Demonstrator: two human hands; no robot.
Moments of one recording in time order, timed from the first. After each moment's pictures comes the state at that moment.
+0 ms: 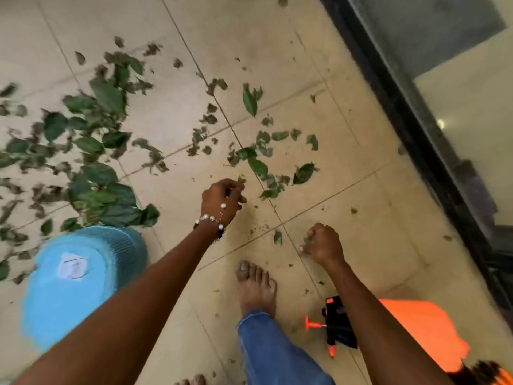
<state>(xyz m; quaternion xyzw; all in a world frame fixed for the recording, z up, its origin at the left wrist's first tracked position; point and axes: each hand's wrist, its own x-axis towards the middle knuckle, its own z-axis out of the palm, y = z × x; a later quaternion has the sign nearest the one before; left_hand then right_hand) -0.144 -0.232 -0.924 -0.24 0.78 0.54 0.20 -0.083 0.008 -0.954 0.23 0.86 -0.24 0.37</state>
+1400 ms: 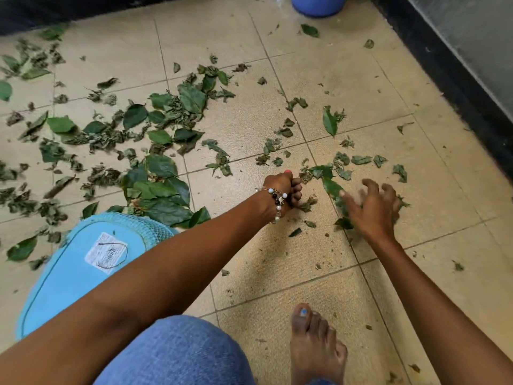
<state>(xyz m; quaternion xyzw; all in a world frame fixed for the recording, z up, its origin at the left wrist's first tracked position) -0.195 -0.263 -1.009 -0.43 0.47 0.73 0.23 -0.179 -0.073 -1.034 0.13 0.96 -0.25 0.08</state>
